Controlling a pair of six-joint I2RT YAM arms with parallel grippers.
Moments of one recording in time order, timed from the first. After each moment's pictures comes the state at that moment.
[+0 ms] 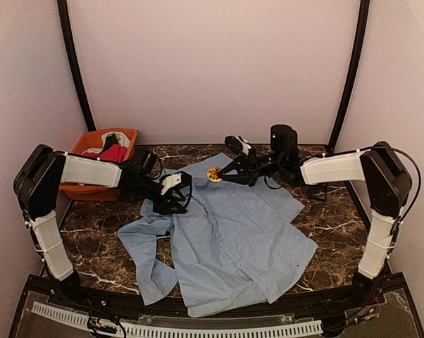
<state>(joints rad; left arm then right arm) -0.48 1.83 1.10 -0.23 0.66 0.76 0.60 1.87 1.19 0.53 -1.28 1.06</state>
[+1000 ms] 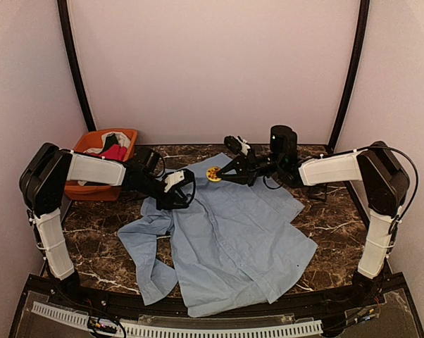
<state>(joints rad) -0.48 1.89 1.15 -0.21 0.63 0.70 0.60 1.89 1.19 0.60 -1.28 1.11</state>
